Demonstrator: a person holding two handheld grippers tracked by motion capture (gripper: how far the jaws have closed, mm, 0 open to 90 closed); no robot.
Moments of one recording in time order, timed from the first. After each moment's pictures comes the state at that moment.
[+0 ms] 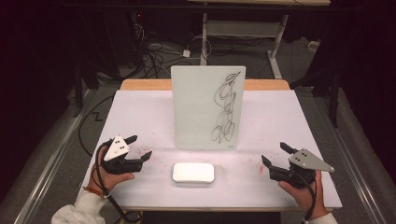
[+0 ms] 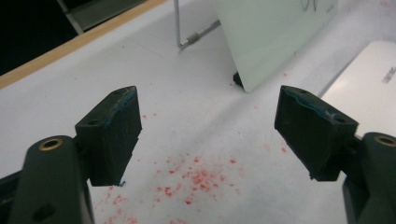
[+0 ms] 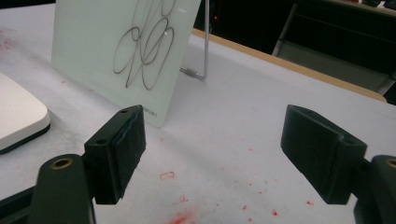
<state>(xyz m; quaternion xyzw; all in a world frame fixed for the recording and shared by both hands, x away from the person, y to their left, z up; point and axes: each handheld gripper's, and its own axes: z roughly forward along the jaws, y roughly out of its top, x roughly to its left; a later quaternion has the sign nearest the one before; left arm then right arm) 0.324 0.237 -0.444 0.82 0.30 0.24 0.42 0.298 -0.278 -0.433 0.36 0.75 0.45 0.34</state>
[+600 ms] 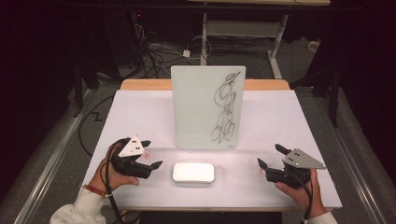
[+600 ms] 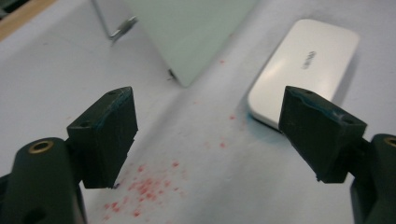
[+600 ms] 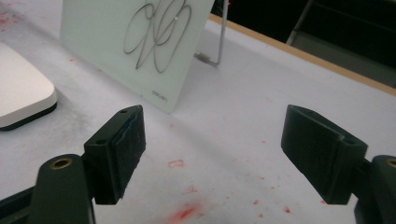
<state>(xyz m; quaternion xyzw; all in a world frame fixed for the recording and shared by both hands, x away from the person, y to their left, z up) 0.327 0.196 -0.415 0.89 0.23 0.15 0.36 0.303 -0.272 -0.440 0.34 0.78 0.43 0.31</state>
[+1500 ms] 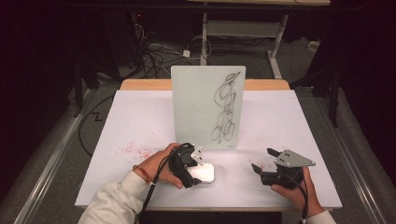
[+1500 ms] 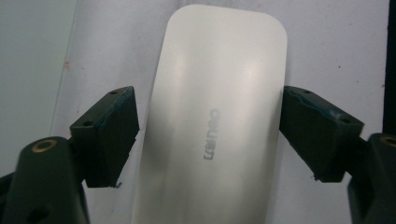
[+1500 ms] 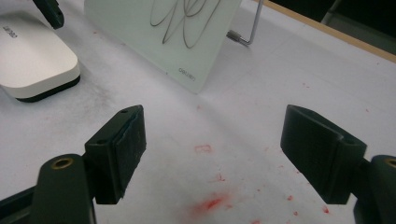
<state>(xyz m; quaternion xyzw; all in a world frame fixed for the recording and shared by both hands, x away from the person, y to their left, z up) 0.358 0.063 -0.448 0.97 0.07 0.03 0.21 0.308 -0.262 -0.450 0.32 0.81 0.40 0.27</state>
